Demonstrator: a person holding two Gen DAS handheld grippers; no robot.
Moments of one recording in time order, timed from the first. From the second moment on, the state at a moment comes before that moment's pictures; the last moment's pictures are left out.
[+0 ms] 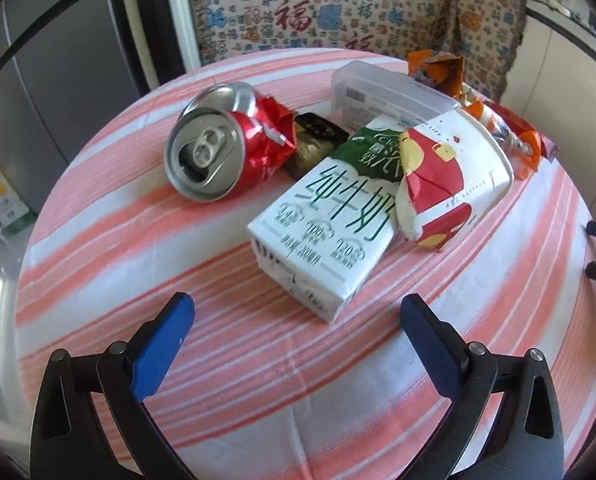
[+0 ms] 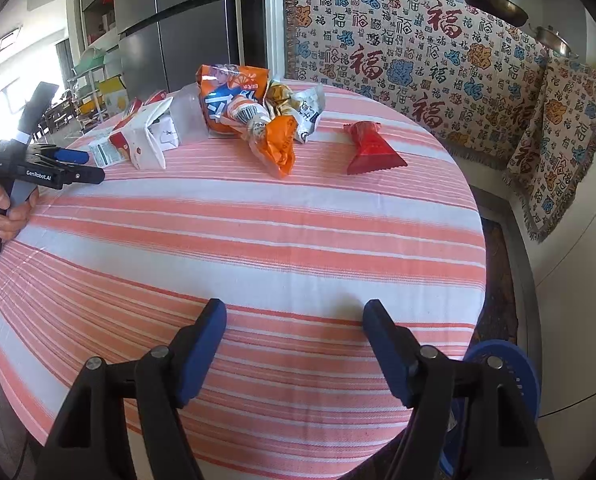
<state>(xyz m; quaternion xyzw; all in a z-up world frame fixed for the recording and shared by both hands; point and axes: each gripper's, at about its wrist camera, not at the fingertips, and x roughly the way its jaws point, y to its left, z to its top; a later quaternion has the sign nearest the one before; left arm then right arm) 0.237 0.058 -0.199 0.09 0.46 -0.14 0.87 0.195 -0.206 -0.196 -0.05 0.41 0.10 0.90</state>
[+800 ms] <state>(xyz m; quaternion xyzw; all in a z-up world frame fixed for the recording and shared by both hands) 0.170 0.073 -0.173 0.01 0.43 -0.01 0.90 0.196 -0.204 -0.197 -0.05 0.42 0.10 0.90</state>
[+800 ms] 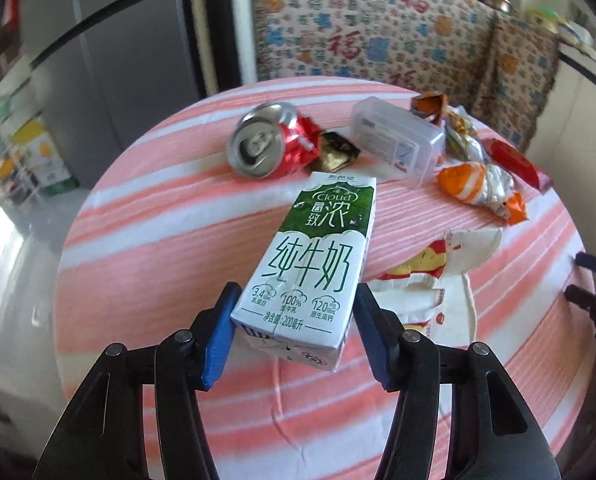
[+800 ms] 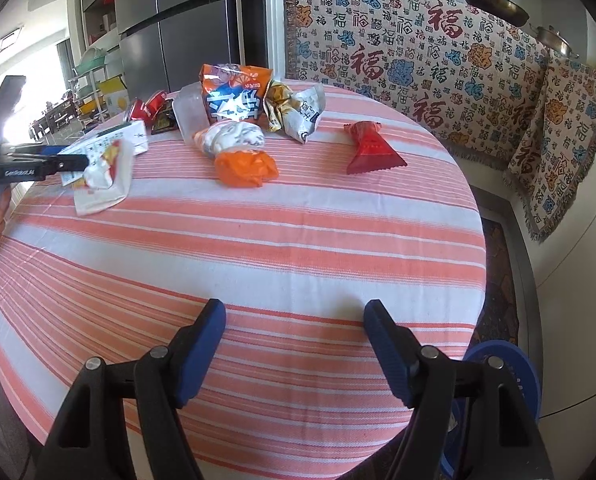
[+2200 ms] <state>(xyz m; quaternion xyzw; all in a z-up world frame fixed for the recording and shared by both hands) 0.134 0.096 -0.199 -0.05 0.42 0.08 0.90 0.378 -0.247 -0.171 -0.02 0.54 0.05 0.84</state>
